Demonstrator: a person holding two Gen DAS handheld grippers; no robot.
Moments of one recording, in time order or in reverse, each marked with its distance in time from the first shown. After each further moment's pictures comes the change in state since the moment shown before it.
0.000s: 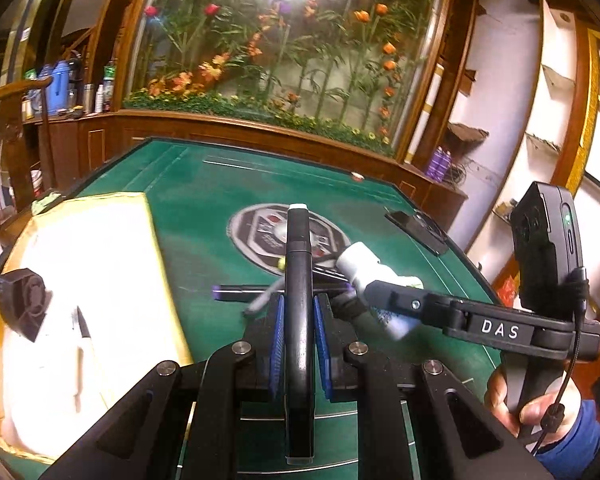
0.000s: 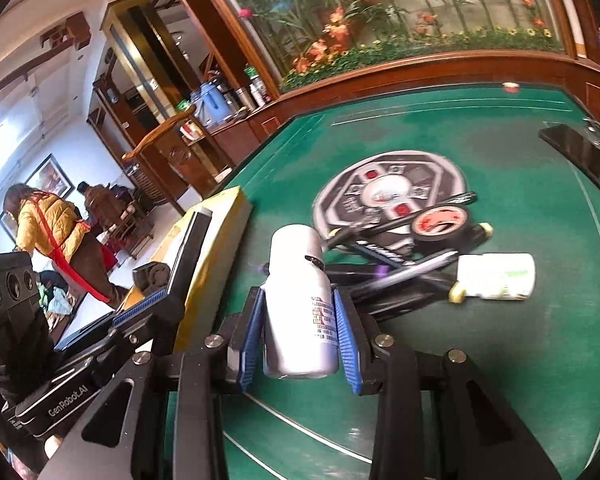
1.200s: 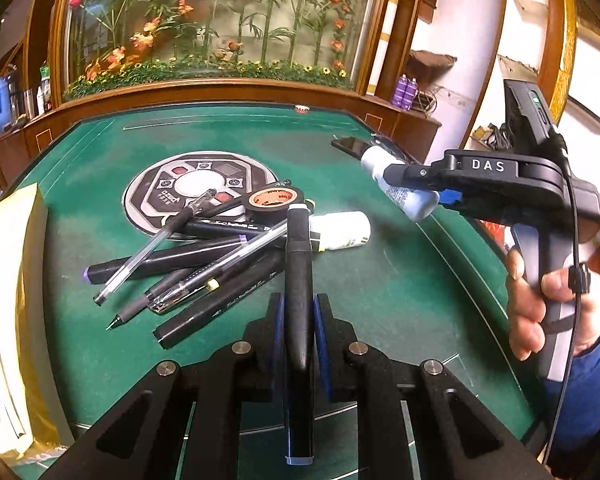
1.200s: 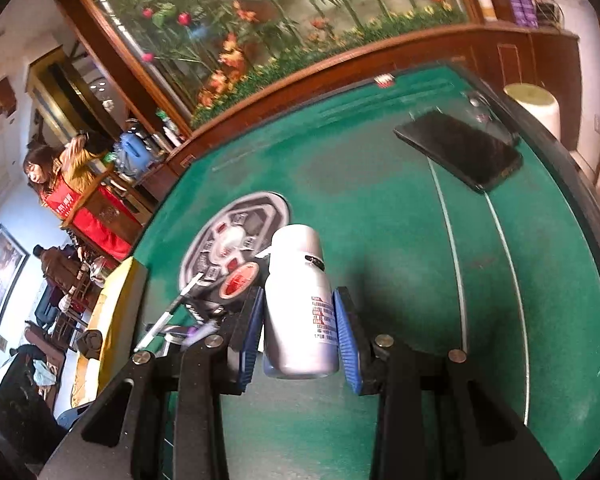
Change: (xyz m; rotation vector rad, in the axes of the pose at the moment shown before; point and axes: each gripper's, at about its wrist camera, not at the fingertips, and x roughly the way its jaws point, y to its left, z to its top) left arm 0.070 -0.098 -0.023 0.164 0.208 -0.066; right arm -0.053 -0.144 0.028 0.213 -0.079 -0.181
